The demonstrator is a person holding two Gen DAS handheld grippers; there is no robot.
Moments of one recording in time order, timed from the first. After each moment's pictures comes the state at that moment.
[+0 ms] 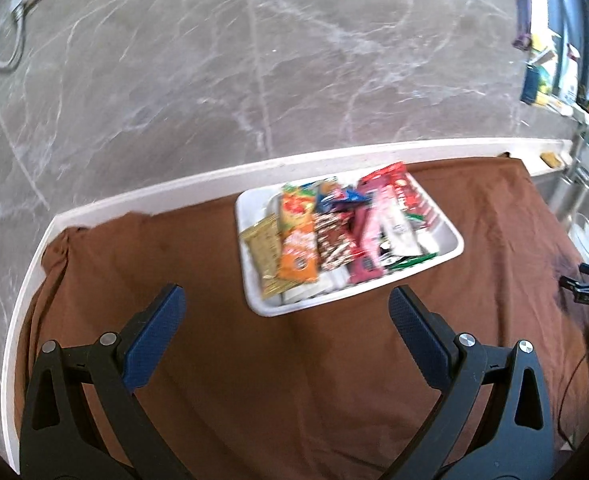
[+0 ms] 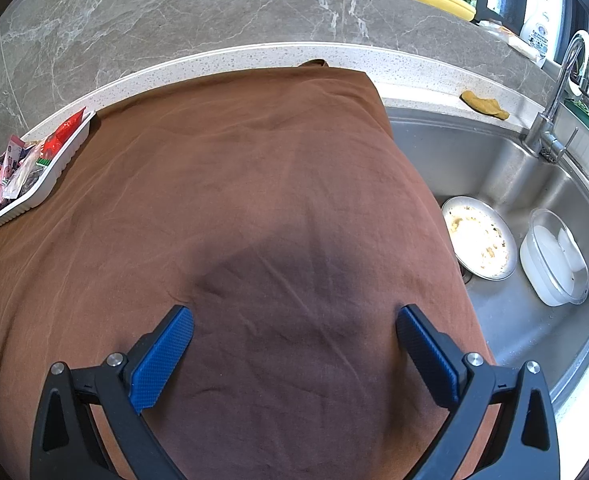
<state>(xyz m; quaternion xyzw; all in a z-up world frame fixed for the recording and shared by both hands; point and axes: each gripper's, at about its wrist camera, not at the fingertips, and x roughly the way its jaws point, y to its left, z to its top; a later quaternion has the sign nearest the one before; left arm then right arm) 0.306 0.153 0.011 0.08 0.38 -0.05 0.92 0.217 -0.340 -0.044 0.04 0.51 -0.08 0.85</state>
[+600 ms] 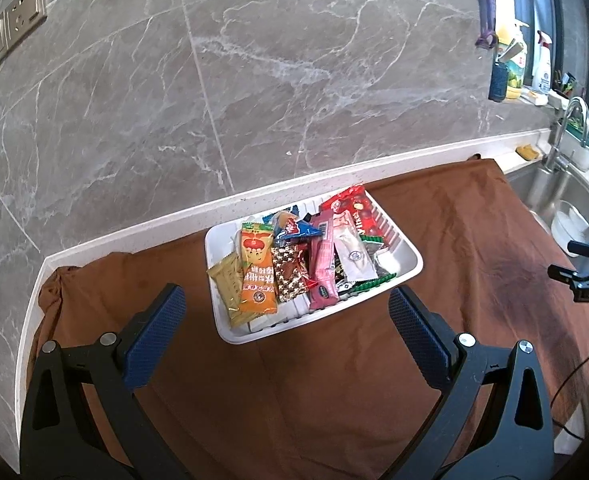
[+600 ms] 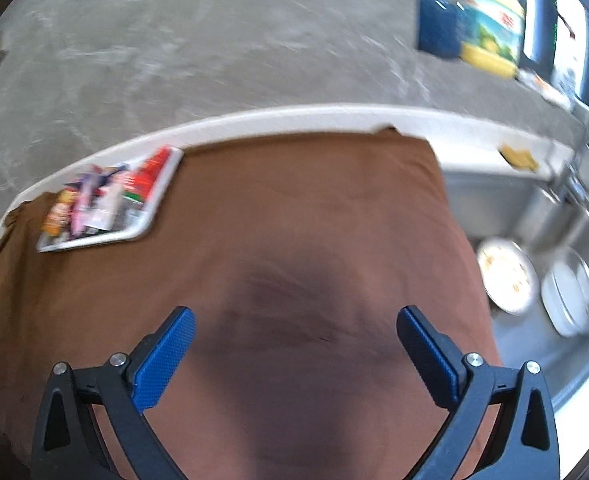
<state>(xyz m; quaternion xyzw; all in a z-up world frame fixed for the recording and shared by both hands) 0.298 0.110 0.047 0.11 0.36 -0.09 0.92 0.223 -0.263 0.044 0.05 0.48 0.00 0.88</state>
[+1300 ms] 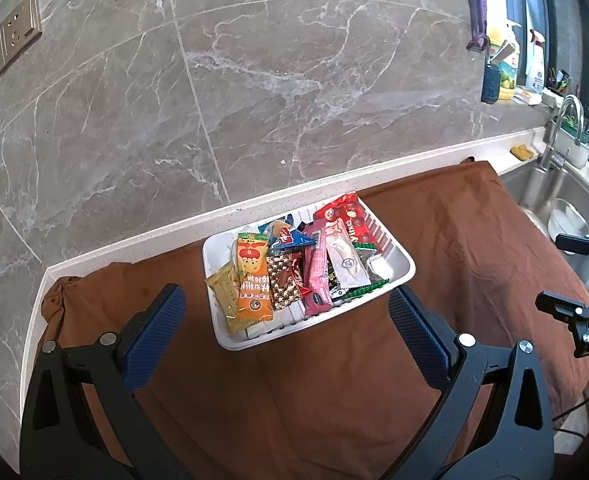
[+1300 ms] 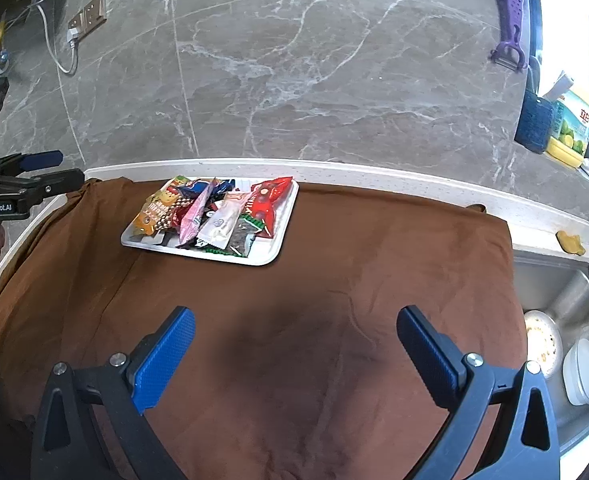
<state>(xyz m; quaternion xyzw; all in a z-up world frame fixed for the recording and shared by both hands) 0.296 0.105 0.057 0.12 0.35 -0.10 0.92 0.221 -0.164 0.094 -0.01 0.43 0.10 0.90</state>
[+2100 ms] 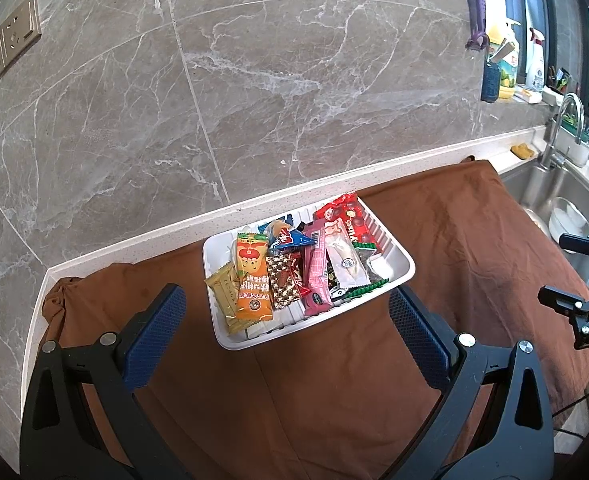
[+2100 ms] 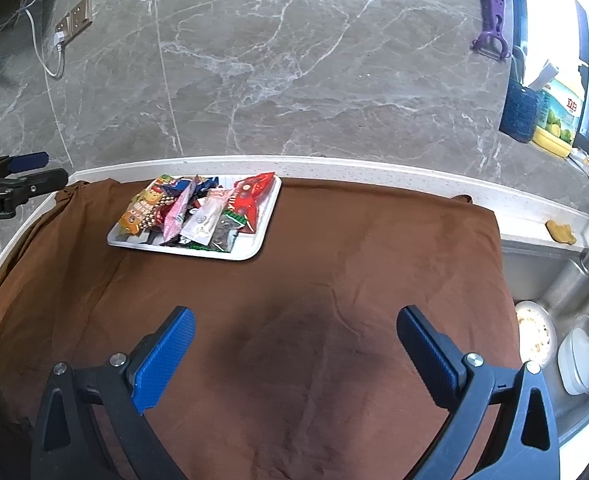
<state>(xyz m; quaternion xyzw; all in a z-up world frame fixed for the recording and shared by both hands) 0.297 0.104 0.056 0.12 0.35 -0.10 0.92 0.220 -0.180 0.090 0.00 0.43 0.08 0.90</state>
